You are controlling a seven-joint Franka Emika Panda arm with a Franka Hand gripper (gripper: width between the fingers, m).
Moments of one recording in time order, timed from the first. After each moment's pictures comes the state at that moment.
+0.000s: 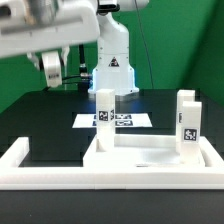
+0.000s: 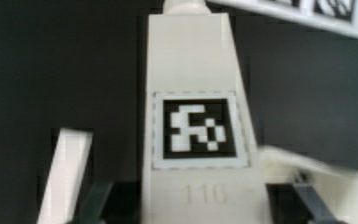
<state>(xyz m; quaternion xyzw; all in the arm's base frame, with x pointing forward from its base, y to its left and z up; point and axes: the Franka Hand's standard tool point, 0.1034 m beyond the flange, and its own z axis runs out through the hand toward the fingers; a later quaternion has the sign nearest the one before) 0.545 -0.151 0.203 -0.98 -0.06 0.16 0.05</state>
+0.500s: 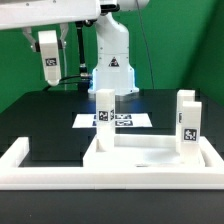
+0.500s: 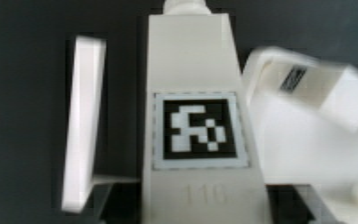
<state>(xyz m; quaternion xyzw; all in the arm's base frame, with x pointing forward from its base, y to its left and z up) 0.570 -0.153 0.195 -1.00 -0.03 -0.05 0.03</state>
